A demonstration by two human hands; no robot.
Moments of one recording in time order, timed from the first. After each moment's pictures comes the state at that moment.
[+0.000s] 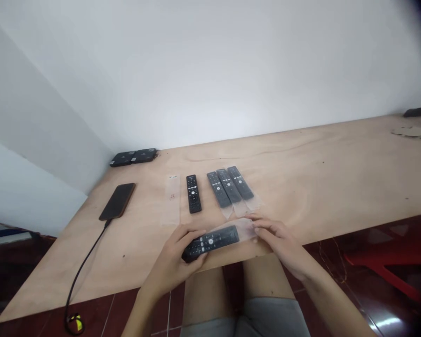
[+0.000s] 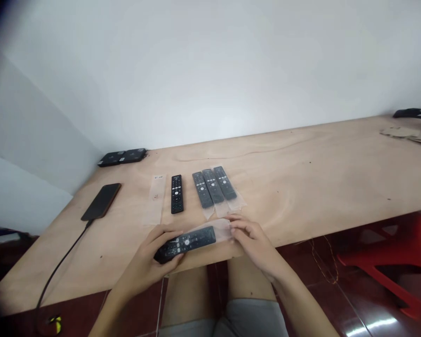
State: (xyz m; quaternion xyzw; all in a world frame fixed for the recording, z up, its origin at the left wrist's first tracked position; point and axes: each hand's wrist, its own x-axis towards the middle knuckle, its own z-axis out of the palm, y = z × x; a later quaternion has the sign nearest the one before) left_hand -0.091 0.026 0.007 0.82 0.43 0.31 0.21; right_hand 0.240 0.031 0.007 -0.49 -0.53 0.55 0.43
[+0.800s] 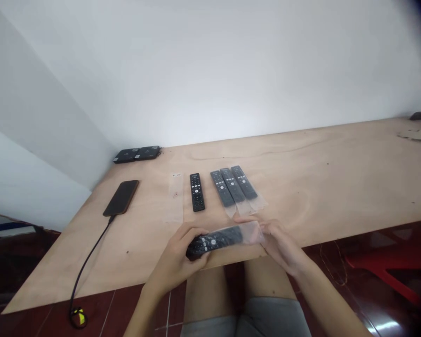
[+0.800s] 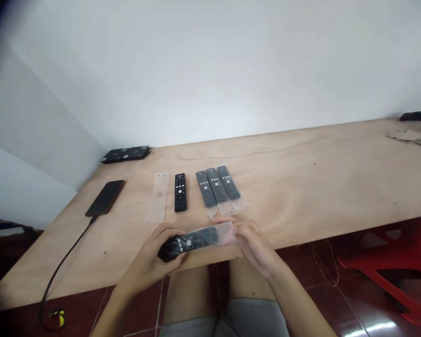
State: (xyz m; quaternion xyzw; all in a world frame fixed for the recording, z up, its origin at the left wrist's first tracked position) left_hand -0.089 0.024 0.010 0.81 0.44 0.32 0.24; right_hand 0.220 0.036 0.013 -0.39 -0.49 0.65 0.44
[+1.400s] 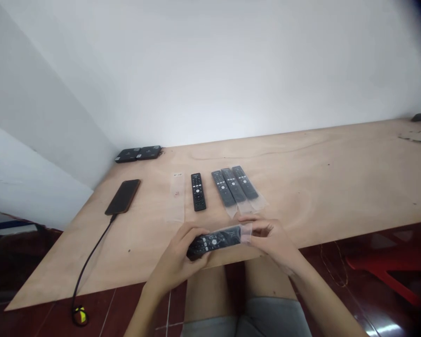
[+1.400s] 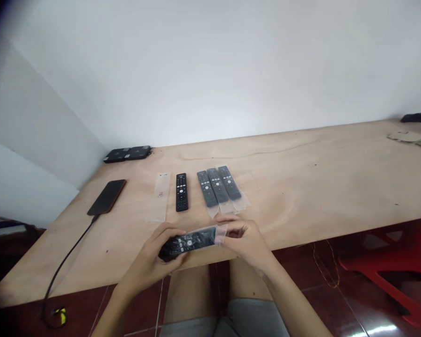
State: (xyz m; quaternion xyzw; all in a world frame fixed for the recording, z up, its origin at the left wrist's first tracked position) left_hand -0.091 0.022 0.007 0.81 0.43 0.33 0.24; right_hand 0.210 0.042 -0.003 -0.44 -0.53 0.57 0.44
